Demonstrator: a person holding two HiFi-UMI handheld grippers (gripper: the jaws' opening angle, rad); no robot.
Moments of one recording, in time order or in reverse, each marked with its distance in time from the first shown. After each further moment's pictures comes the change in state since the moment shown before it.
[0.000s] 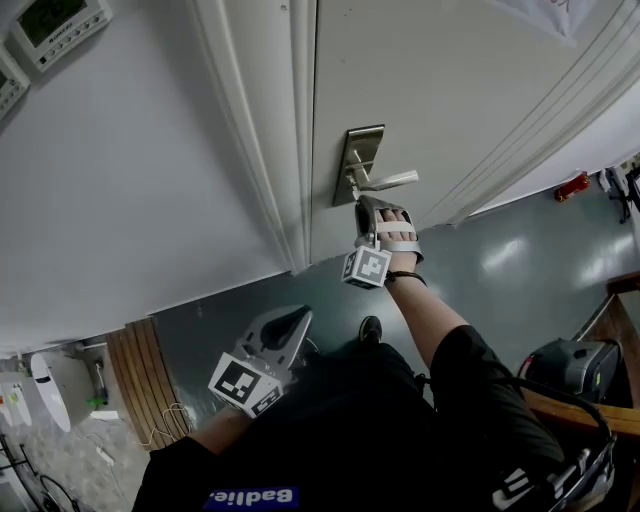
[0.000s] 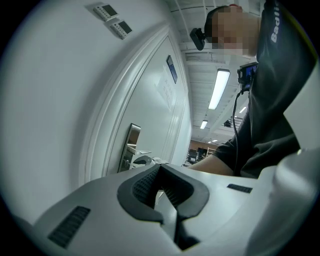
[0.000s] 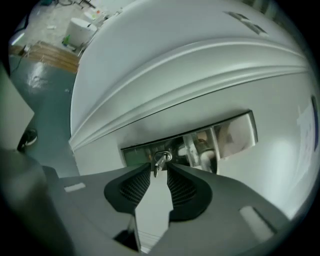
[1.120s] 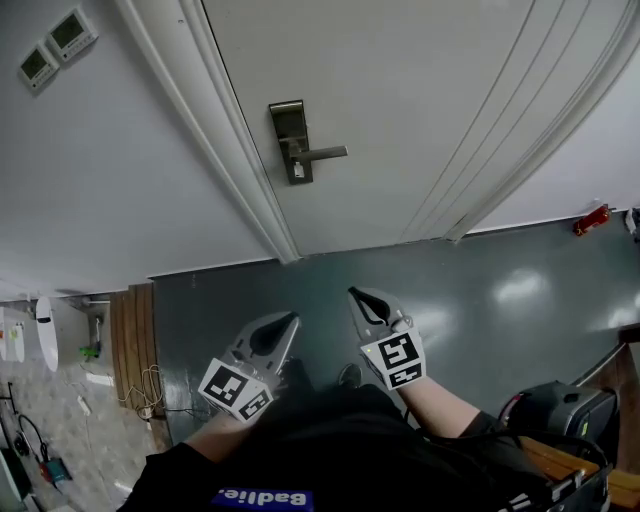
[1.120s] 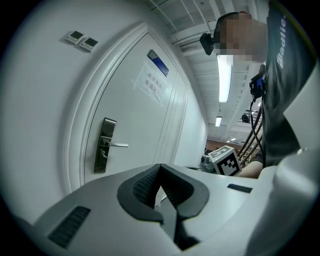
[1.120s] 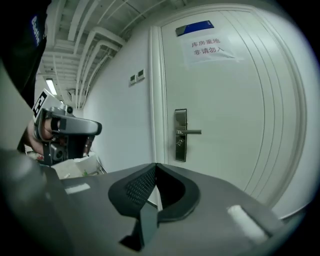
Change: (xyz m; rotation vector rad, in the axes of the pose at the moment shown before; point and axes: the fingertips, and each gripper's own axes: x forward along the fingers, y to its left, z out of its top) left arm 0.069 -0.212 -0.040 -0.007 -0.028 0.220; right arm -0.309 0.010 -0.139 1.048 -0.500 0.545
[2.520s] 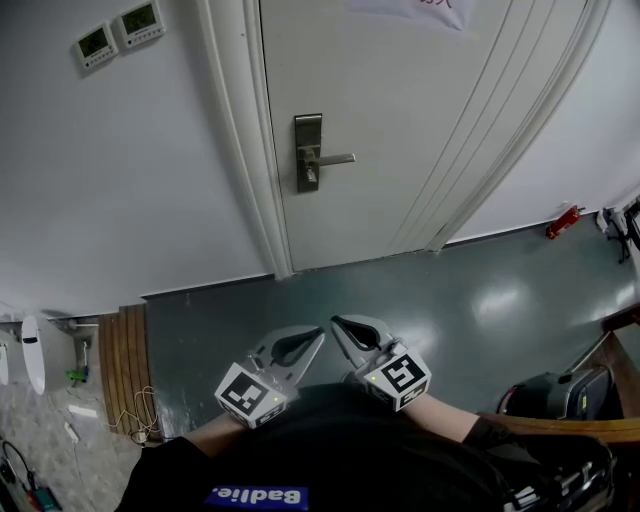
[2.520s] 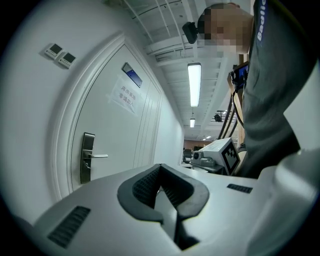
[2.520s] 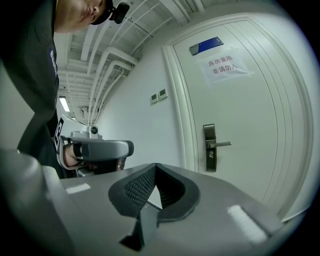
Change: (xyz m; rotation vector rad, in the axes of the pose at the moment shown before) left arm -0.108 -0.059 0.015 0.133 -0.044 -0.253; right arm -0.055 0.168 0.050 0.058 -0.155 0.135
